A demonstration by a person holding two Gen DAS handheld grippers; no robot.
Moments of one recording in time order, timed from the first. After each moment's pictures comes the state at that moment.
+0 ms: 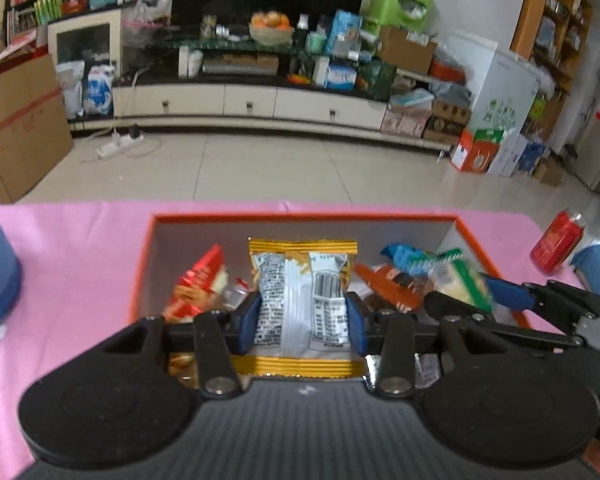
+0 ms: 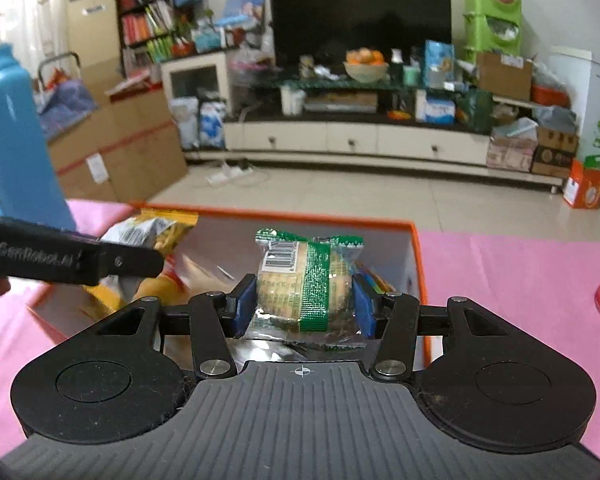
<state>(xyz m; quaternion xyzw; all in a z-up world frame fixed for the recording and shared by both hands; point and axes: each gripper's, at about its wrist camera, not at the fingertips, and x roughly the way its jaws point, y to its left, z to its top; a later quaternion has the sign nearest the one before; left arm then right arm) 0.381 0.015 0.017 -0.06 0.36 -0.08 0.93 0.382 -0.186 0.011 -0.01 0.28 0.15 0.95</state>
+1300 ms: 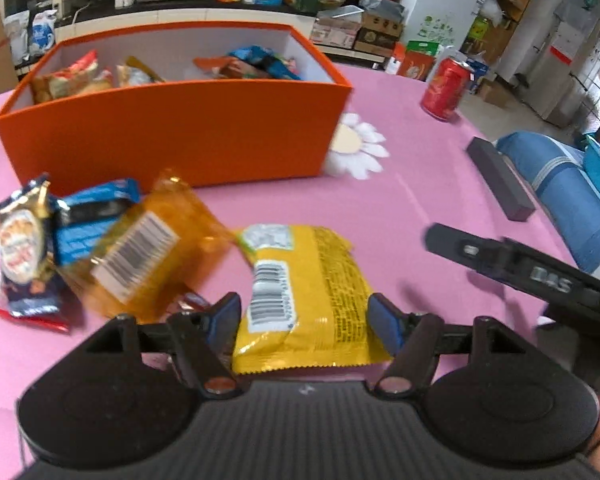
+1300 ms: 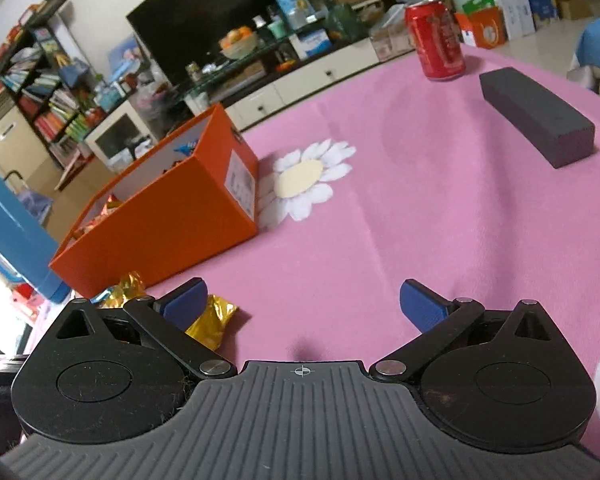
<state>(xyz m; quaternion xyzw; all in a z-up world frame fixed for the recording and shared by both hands) 0.204 -0.090 -0.038 -0.05 0.45 -0.17 0.88 0.206 -0.348 -0.063 0.22 0.33 0.06 0.91</state>
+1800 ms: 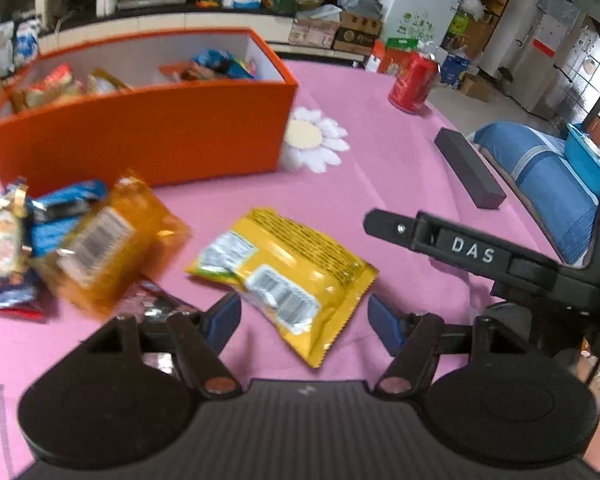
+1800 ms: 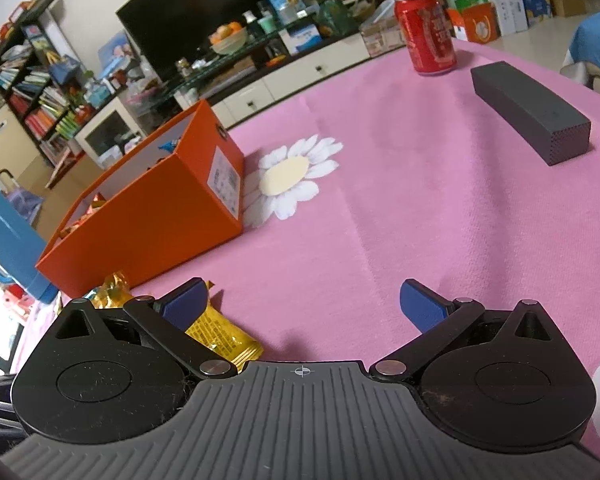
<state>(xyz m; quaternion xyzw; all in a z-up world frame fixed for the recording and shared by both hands) 0.179 -0.109 -0.022 -0.04 0.43 -0.18 0.88 0.211 -0.349 -0.066 0.22 0.34 0.05 0.91</state>
